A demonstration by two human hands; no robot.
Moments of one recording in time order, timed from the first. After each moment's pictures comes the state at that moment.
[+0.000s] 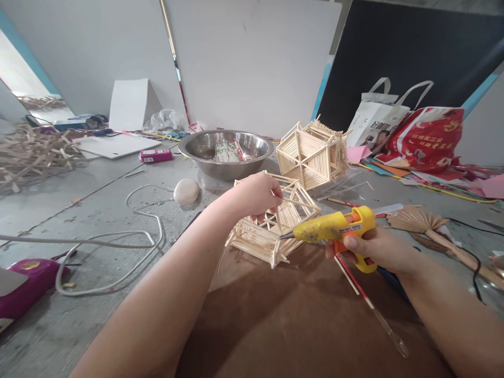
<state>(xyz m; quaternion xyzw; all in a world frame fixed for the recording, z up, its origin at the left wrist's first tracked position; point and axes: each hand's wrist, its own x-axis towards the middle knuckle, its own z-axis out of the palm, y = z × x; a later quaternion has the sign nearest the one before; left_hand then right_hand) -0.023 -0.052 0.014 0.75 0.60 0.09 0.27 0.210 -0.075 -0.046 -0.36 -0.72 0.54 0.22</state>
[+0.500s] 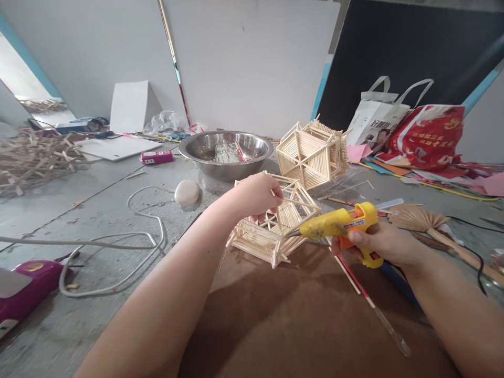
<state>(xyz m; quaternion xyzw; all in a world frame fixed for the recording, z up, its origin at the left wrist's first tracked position) -0.022 -0.054 0.016 0.74 0.61 0.09 0.26 0.225 -0.067 -0.051 -0.40 -0.72 0.53 0.19</state>
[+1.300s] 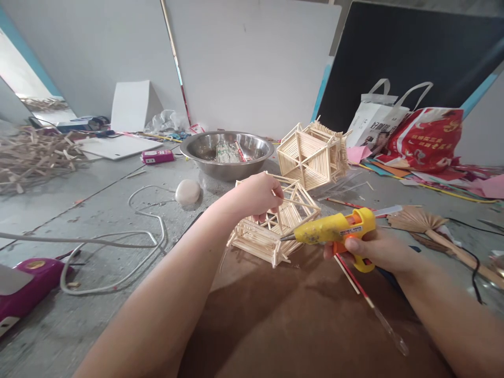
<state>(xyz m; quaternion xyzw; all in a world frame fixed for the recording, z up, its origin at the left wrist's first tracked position) -0.024 -0.055 0.016 0.75 0.60 0.10 0.27 0.208 -0.077 -0.047 -0.34 -0.72 0.56 0.23</state>
